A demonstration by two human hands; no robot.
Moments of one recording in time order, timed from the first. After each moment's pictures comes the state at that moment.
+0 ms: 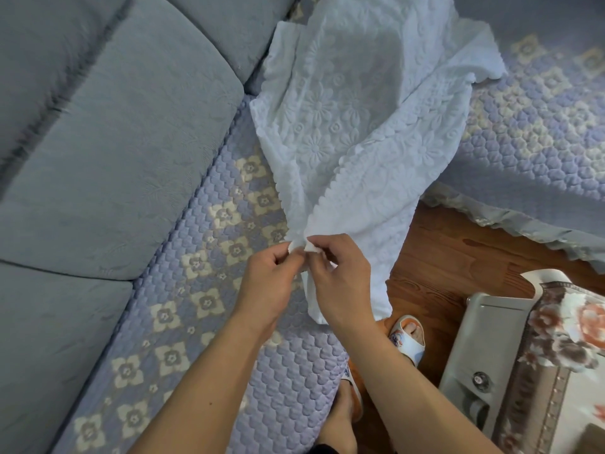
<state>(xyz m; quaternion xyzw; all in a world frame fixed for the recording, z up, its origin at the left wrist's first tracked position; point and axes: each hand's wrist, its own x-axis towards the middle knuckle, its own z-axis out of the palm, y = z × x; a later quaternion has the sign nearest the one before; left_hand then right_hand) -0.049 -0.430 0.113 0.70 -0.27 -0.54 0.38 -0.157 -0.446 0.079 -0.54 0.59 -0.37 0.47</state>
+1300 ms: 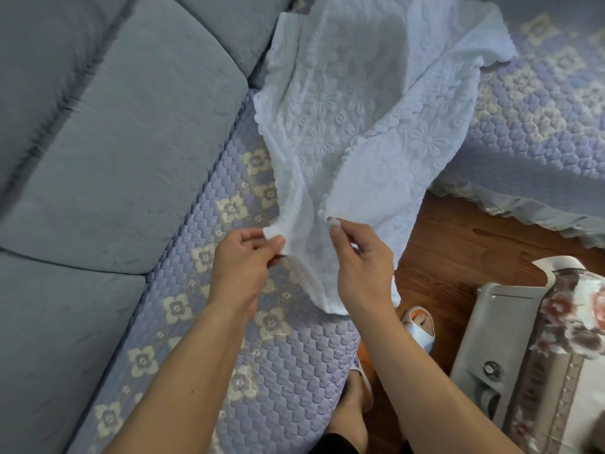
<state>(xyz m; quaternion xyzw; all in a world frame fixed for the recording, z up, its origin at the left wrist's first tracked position) -0.018 -0.429 0.119 0.78 -0.17 -0.45 0.41 -0.169 -0.445 0.104 -0.39 0.59 -0.45 0.54</state>
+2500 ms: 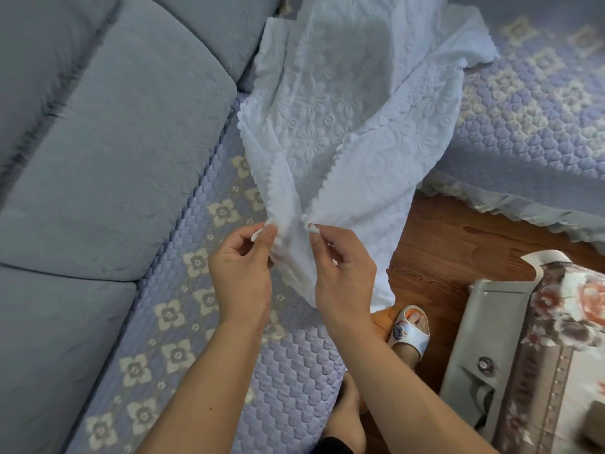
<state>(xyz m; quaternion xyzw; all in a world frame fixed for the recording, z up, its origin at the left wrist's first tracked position) -0.052 -0.423 0.127 0.74 -0.18 -0.37 0.53 -0.156 -0.428 0.098 -0.44 0.60 -0.49 0.46</state>
